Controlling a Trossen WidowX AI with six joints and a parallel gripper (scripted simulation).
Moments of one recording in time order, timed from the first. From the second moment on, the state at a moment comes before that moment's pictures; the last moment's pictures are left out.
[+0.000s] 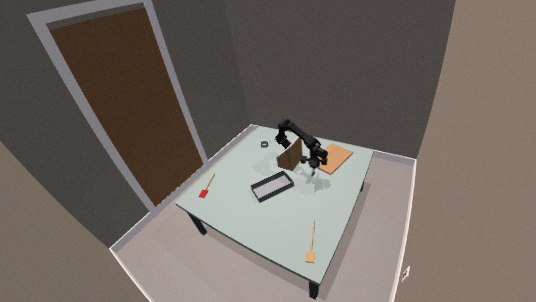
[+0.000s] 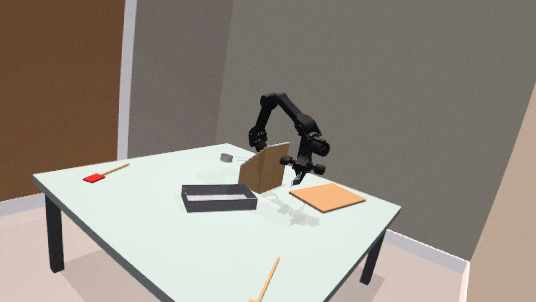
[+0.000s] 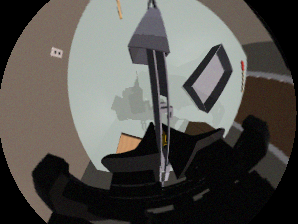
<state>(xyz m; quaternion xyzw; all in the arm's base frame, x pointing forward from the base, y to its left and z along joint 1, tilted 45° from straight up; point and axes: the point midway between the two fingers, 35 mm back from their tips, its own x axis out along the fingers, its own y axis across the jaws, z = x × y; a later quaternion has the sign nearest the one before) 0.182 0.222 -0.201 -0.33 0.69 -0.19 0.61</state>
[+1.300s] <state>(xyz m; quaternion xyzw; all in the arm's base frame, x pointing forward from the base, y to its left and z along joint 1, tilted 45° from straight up) -0.031 0.274 -0.207 -0.15 0.63 -0.35 0.68</state>
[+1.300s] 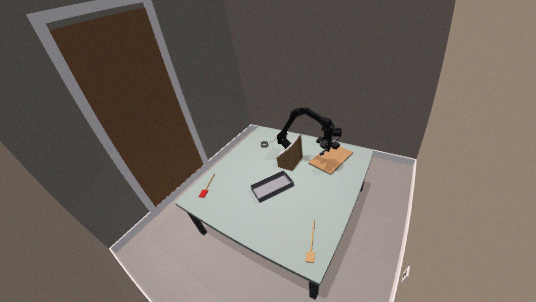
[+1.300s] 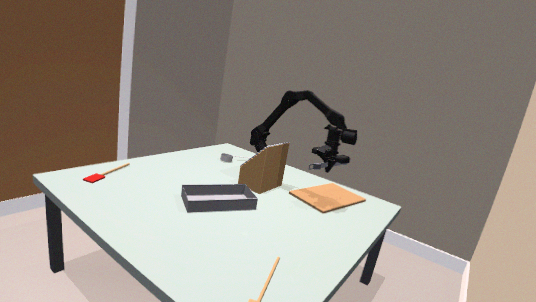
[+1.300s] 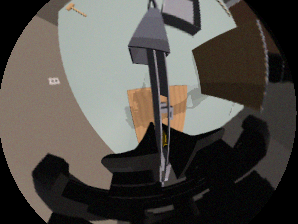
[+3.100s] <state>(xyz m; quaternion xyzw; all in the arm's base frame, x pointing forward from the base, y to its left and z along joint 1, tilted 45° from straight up) -0.122 0.242 -0.249 0.05 0.72 -0.47 0.51</state>
